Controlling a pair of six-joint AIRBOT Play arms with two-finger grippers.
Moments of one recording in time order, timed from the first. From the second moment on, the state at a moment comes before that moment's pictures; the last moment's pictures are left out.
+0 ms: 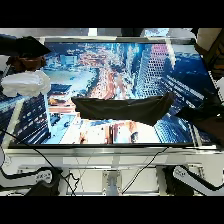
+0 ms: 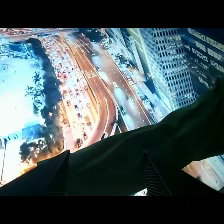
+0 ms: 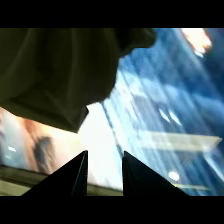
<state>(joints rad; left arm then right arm) 0.20 -1.39 1.95 0.85 -1.51 -1.19 -0.56 -1.15 0.83 -0.97 1.28 1.03</state>
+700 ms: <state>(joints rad) 0.20 -1.39 1.94 0.97 -1.52 -1.25 -0.33 -1.35 0.68 -0.74 0.94 0.91</state>
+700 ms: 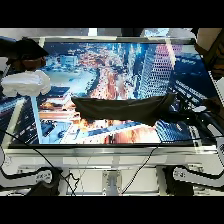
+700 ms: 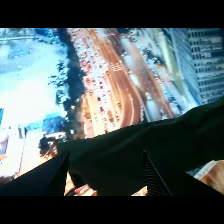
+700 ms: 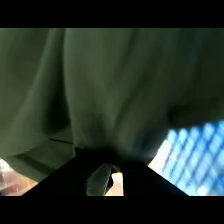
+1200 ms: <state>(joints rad) 0.21 -1.41 1.45 1.06 -1.48 -1.28 -0.29 -1.37 0.68 -0.73 0.89 0.87</state>
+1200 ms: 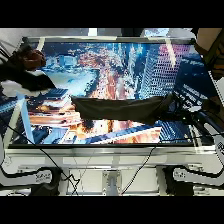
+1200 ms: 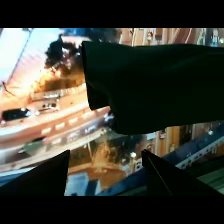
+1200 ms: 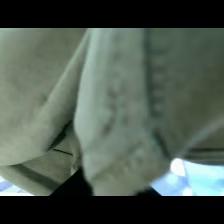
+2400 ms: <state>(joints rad) 0.07 -1.46 0.93 0.49 -0.83 -1.03 -0.29 -1.37 0.68 -0.68 0.90 0.87</state>
